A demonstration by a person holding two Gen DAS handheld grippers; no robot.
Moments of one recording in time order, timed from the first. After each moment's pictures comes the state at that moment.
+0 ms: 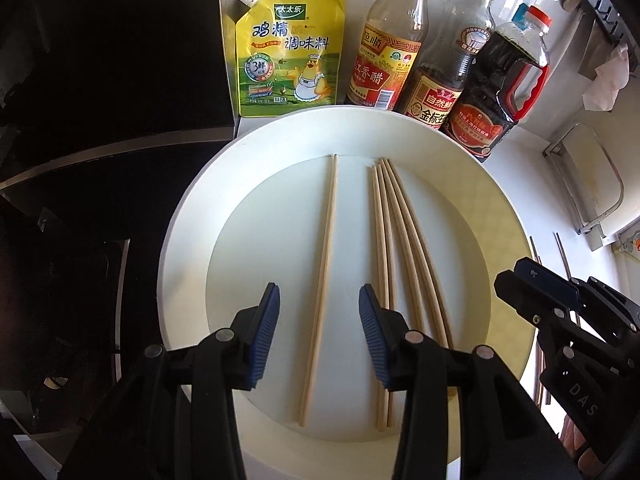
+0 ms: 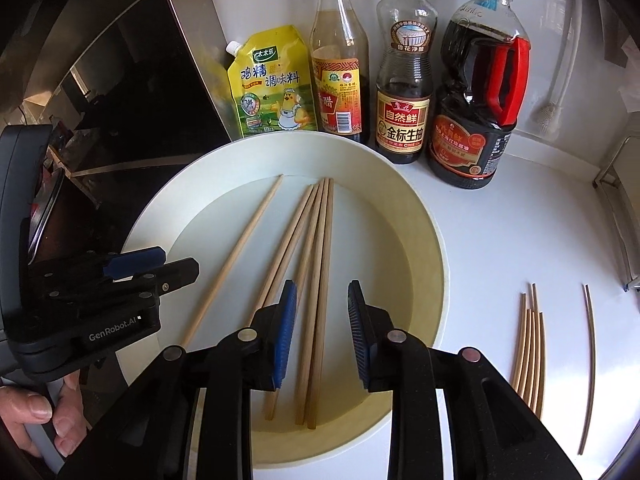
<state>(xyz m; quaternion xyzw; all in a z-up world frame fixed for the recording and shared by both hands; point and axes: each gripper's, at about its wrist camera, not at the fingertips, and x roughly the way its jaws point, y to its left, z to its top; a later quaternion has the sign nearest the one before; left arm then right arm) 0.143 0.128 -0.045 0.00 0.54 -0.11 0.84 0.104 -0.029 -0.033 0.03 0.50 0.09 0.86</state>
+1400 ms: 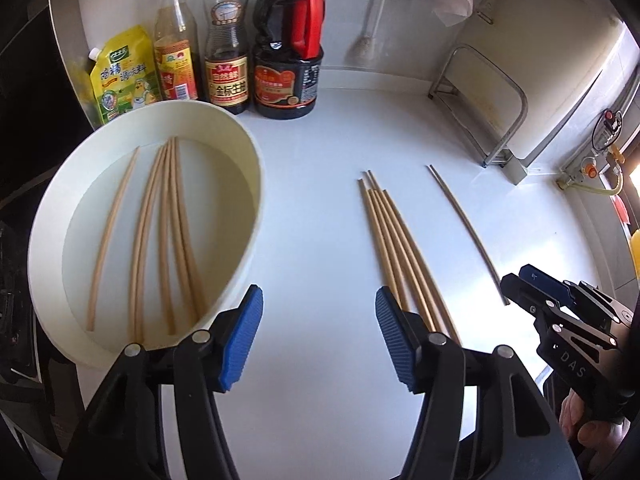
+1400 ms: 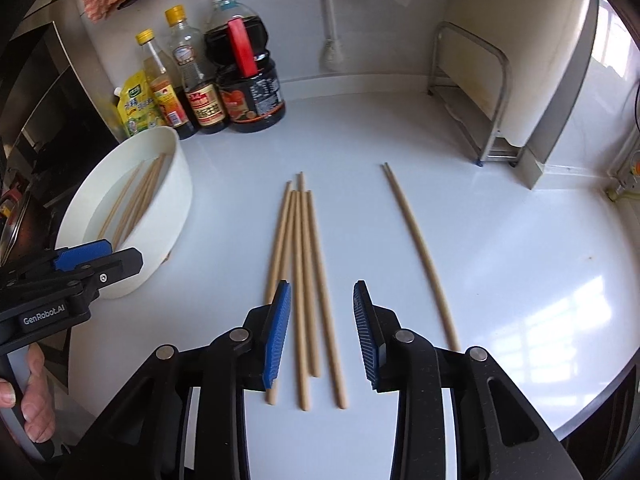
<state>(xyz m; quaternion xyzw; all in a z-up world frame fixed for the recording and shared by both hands) 0.021 -0.068 -0.028 0.04 0.52 -0.20 0.83 -0.055 -0.249 -0.029 0.08 0.49 -0.04 0.87</state>
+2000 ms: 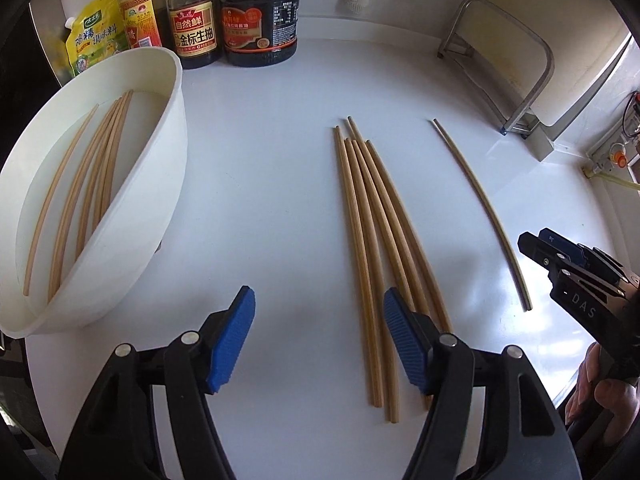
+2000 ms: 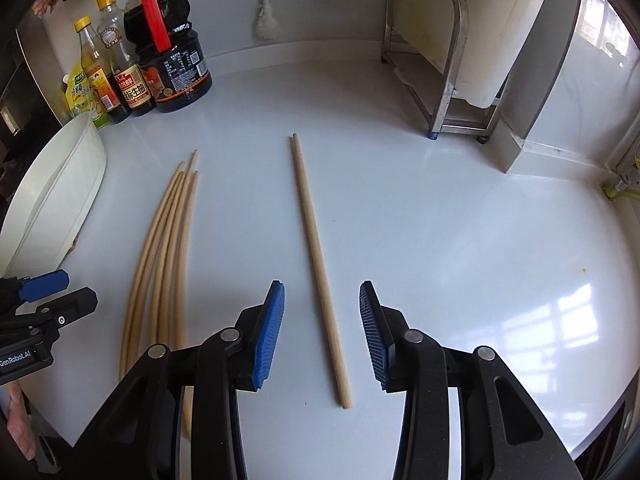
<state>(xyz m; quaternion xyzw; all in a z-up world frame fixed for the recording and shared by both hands) 0.018 -0.126 -0.101 0.04 0.55 -0.15 0.82 -0.030 -0.339 -0.099 0.05 0.52 -0.05 0.85</state>
